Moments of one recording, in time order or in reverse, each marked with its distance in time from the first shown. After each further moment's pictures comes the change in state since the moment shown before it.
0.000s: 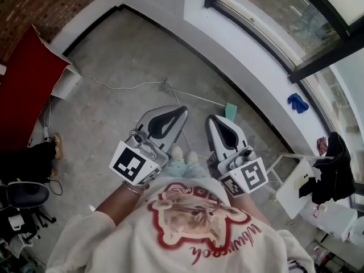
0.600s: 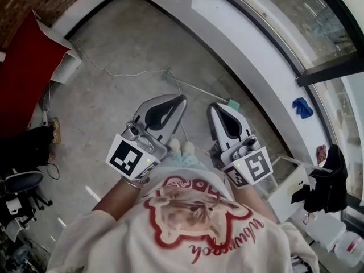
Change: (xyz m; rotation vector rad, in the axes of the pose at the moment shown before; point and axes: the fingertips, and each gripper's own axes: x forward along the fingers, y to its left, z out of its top) left arm 0.044 0.049 -0.011 -0.028 0.002 0.104; right arm 0.048 -0.058 -0.003 0.025 0.064 0.080
